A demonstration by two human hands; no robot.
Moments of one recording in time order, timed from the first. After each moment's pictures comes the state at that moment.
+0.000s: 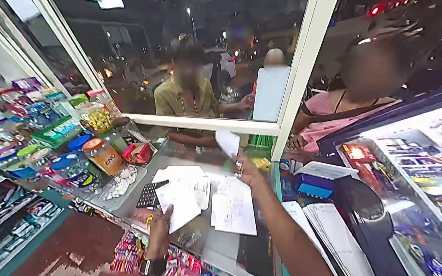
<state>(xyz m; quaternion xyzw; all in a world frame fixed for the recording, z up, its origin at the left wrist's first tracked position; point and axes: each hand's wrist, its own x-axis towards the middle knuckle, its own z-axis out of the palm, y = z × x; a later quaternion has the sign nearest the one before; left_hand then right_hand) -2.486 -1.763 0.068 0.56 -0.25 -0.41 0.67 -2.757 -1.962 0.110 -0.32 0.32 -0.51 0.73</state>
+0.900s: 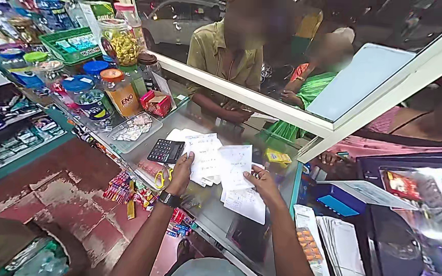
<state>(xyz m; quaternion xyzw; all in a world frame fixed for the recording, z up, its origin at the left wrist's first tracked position) -2.465 -1.817 0.065 0.47 -0.29 -0.48 0.68 -2.736 -1.884 0.063 -0.59 0.41 -0.37 0.58</state>
